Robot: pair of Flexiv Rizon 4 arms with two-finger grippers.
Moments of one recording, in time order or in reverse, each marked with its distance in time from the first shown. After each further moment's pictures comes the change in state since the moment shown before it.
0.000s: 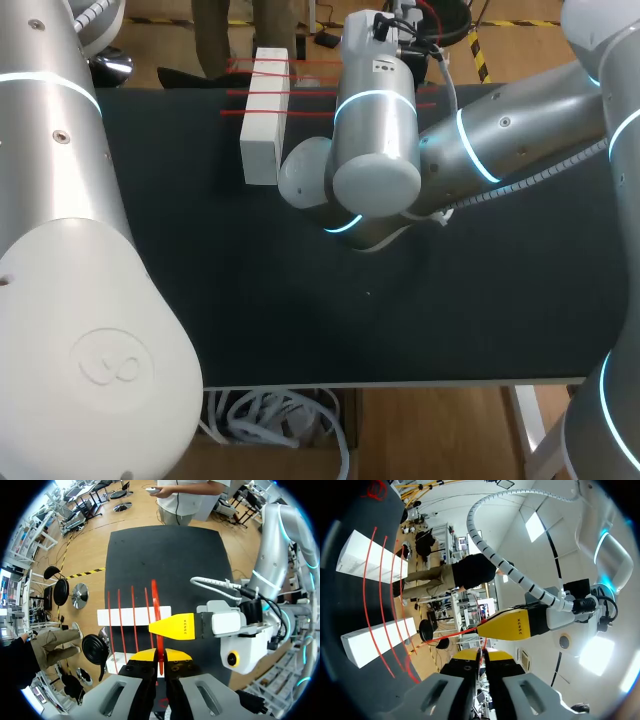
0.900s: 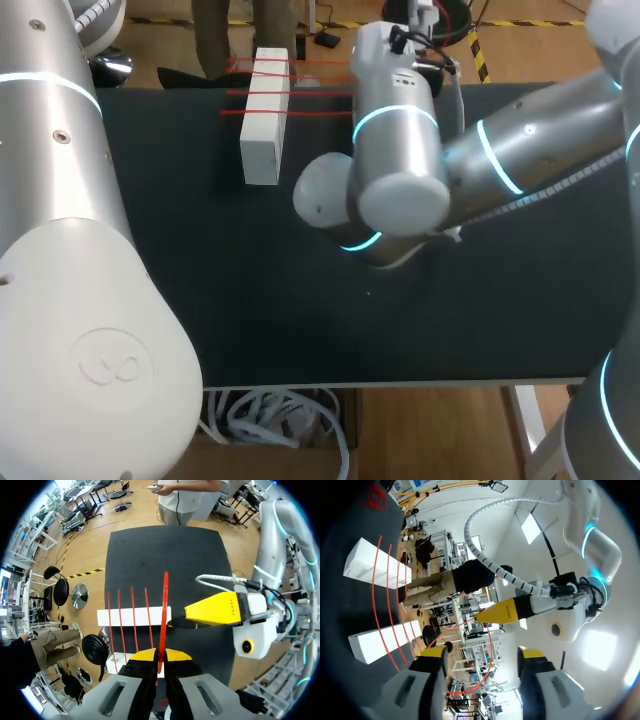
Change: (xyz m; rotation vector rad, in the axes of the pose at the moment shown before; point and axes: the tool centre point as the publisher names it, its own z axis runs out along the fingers) left arm 0.000 -0.001 0.000 0.000 0.000 0.000; right arm -0.002 -0.010 -0.031 -0.058 0.018 0.057
